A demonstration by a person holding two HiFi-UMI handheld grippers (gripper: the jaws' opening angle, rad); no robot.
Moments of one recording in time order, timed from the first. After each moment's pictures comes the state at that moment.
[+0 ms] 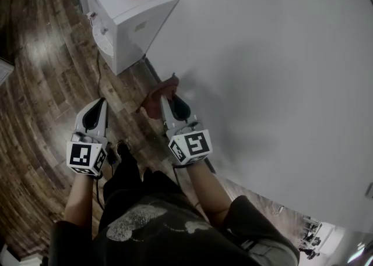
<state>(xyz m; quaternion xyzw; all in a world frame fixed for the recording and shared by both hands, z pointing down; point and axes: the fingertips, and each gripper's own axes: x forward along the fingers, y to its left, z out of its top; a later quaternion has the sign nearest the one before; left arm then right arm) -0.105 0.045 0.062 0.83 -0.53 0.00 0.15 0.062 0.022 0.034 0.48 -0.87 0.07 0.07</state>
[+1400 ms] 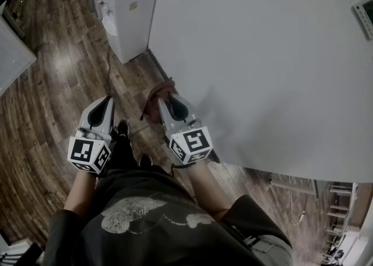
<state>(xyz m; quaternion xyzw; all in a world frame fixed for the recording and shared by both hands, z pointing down) 0.029 0.328 -0.035 0.84 -0.54 -0.02 0.09 0.170 0.309 -0.023 0.43 -0.90 0.07 0.04</state>
